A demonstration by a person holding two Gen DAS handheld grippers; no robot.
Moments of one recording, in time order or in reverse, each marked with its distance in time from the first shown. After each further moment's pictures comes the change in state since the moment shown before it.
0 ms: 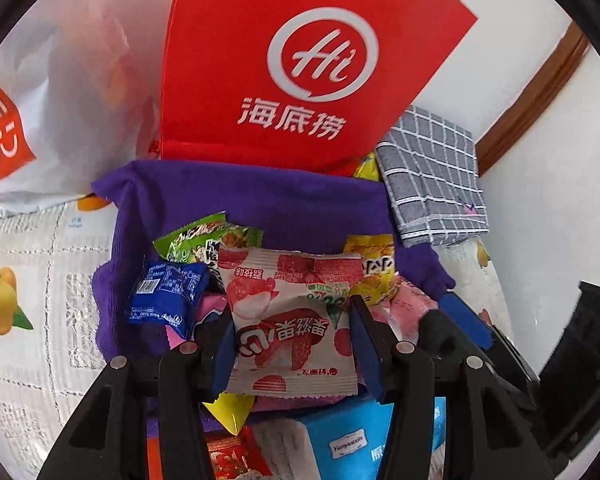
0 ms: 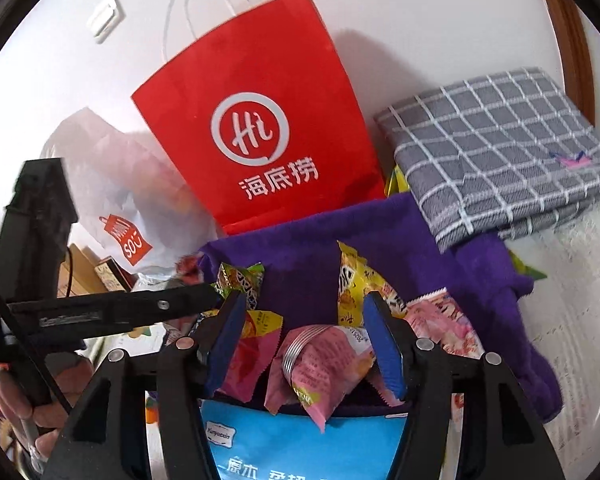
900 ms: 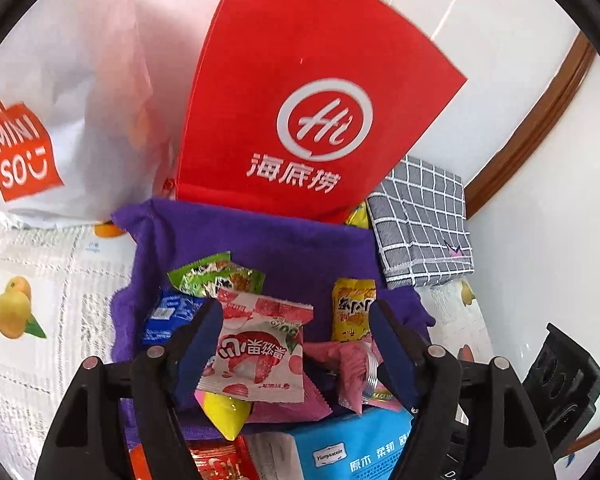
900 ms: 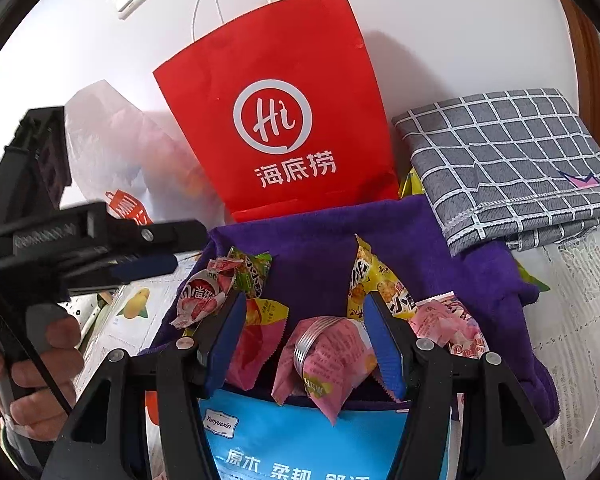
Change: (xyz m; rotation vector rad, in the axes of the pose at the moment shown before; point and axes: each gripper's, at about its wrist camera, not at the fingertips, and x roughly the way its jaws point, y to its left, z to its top) left arm -0.037 0.004 0.009 -0.040 -0.142 -0.026; right arm 0.001 0.010 -0.005 -0.065 0.012 0.010
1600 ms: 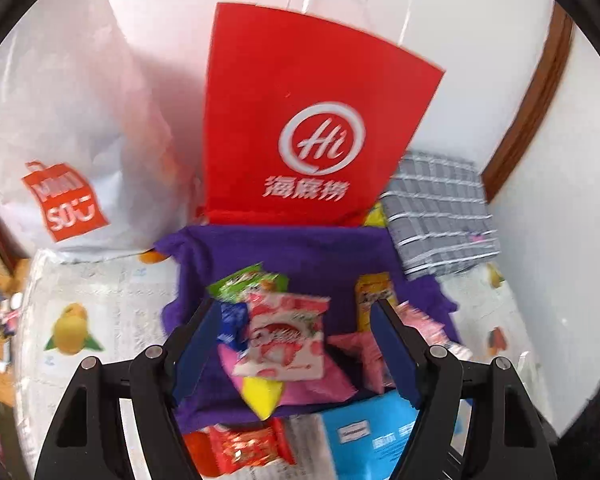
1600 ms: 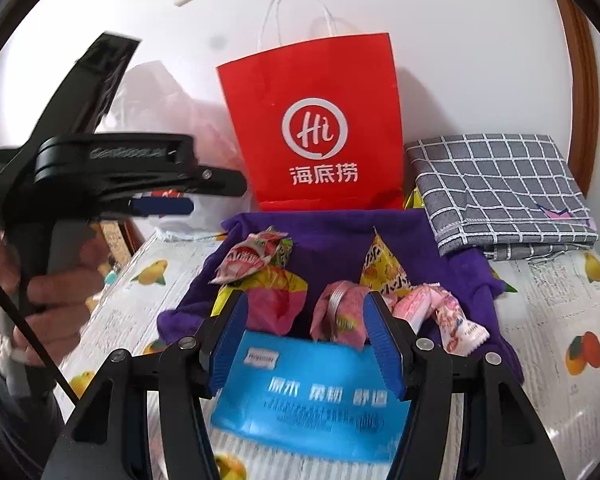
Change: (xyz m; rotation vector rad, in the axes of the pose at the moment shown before) left arm -0.030 -0.022 -0.005 0.113 -0.013 0.183; right arm -0.066 0.042 -0.031 -0.148 -0.024 -0.047
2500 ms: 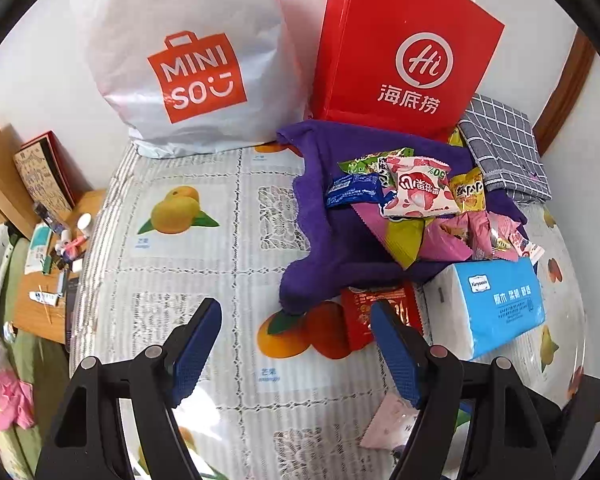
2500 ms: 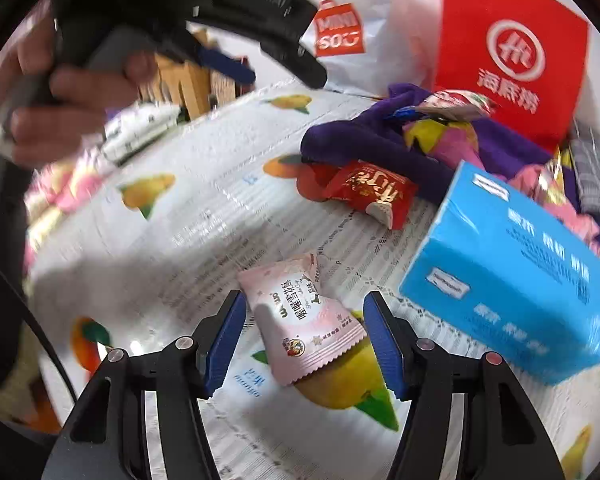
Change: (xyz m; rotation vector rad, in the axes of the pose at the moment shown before) left arm -0.039 0.087 -0.098 -0.026 0.114 0.159; right arm 0.025 0.103 -0.112 -0.458 0.318 0.215
